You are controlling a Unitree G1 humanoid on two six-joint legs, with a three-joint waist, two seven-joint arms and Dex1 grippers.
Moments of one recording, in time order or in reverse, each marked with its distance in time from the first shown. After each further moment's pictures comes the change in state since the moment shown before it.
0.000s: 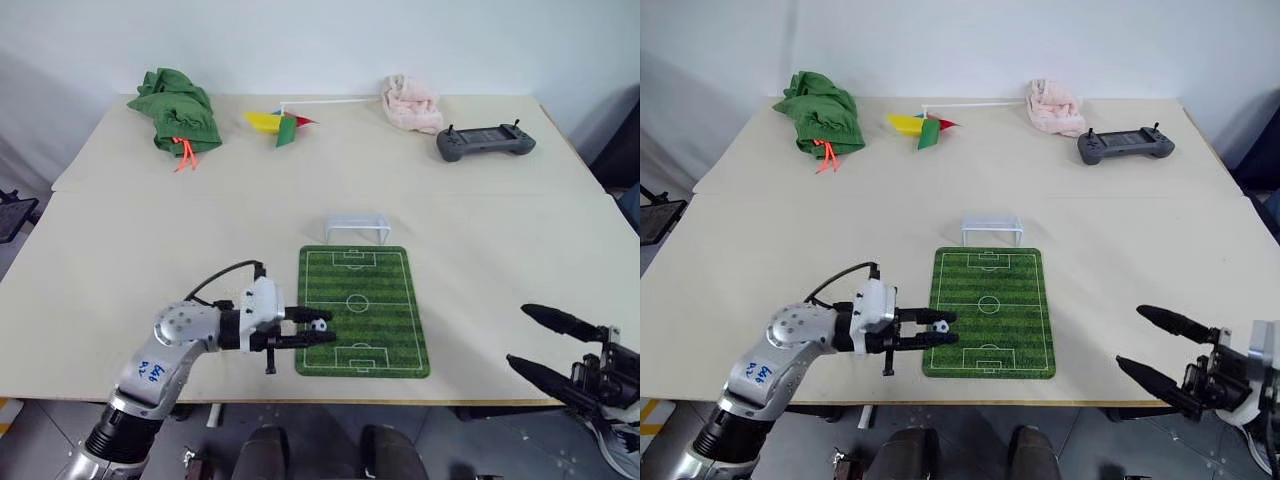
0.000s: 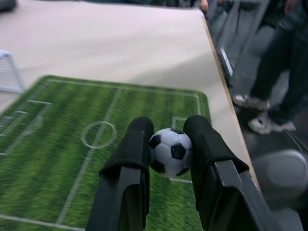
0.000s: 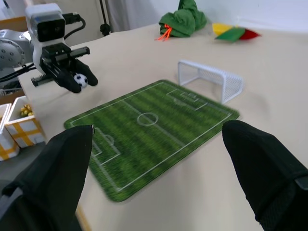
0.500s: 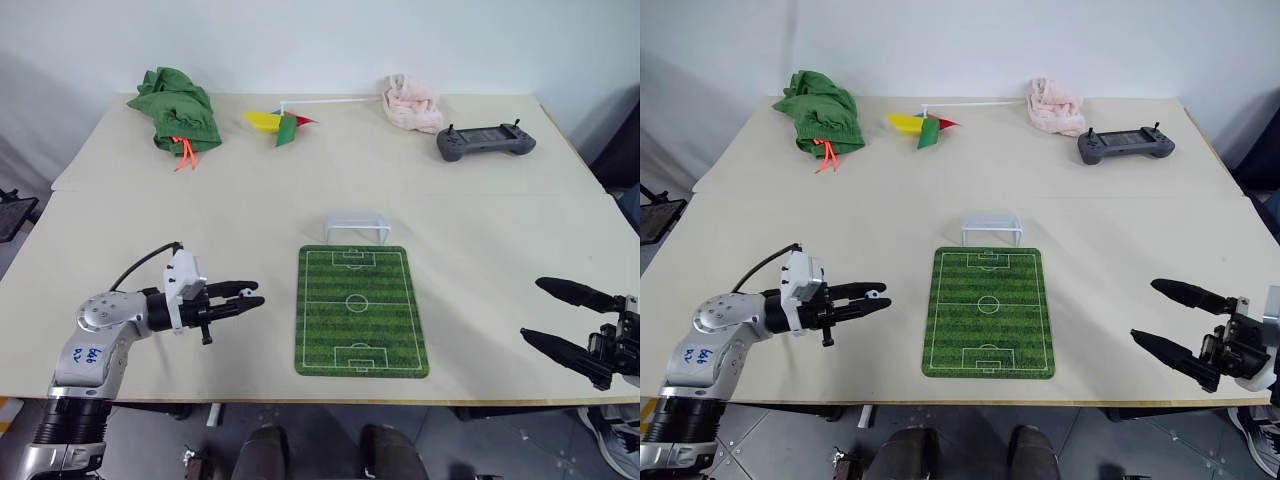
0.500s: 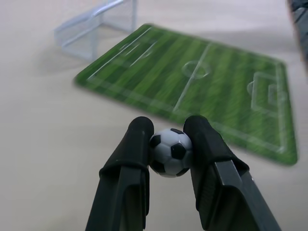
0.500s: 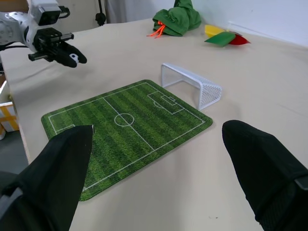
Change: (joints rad) left arm 0.002 0.078 0.286 0.192 -0.088 0.029 -0.047; right arm -0.177 -0.152 -0.004 0.143 -0.020 -0.002 0.041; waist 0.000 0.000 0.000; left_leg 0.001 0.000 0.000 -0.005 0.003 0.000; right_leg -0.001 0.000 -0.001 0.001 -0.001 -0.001
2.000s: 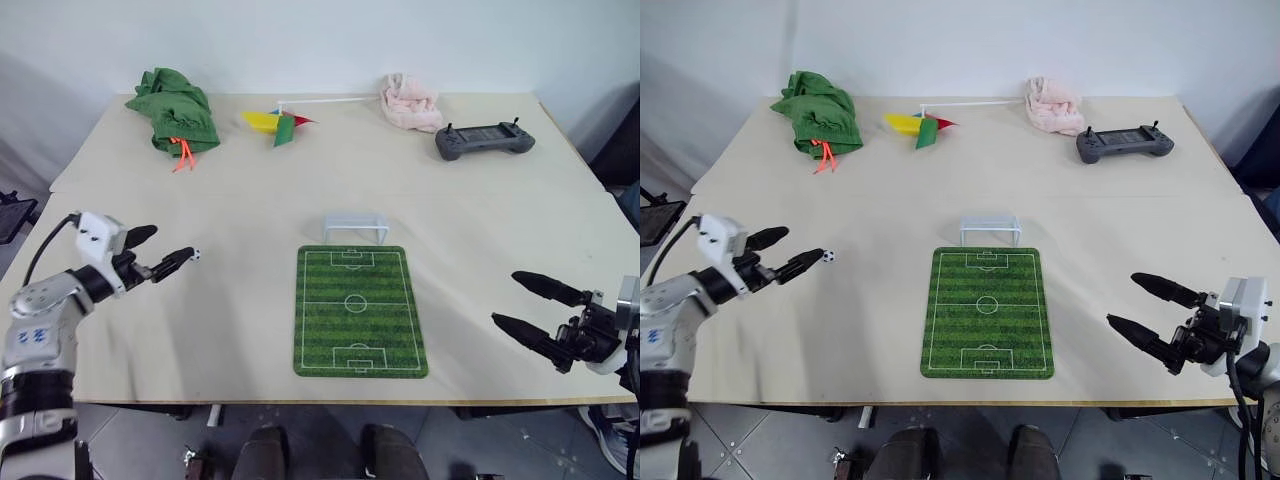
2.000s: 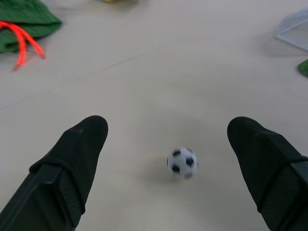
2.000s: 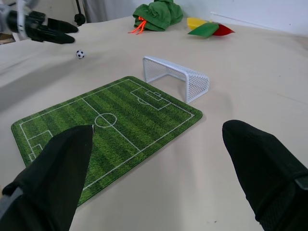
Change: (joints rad) left arm -0.278 0.102 0.159 0.637 0.128 -0.156 0.243; right arm -0.079 0.090 0.090 -0.006 -0.085 0.019 -0.140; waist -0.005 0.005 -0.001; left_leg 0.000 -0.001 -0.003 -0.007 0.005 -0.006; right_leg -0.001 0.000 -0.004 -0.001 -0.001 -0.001
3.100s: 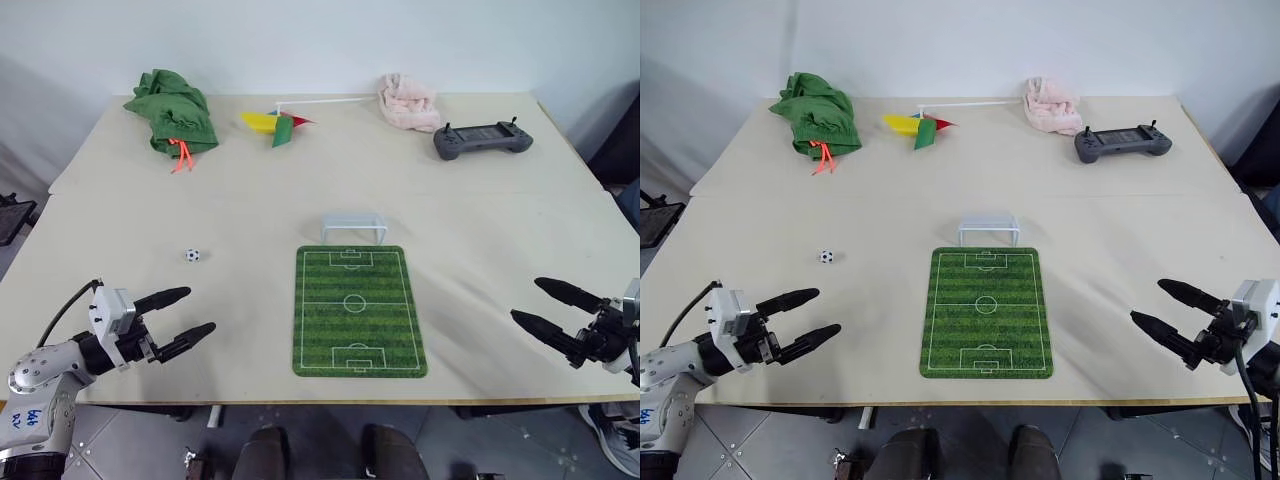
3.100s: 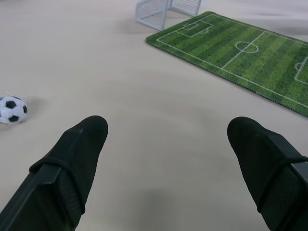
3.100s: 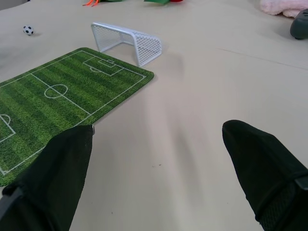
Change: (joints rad) left arm 0.543 -0.053 0.115 -0.475 -0.205 -0.079 -0.231; right arm -0.078 -0.069 -0.007 0.247 -0.080 -0.031 0.008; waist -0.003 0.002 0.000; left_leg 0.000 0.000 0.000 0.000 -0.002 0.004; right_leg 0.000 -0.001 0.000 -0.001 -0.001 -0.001
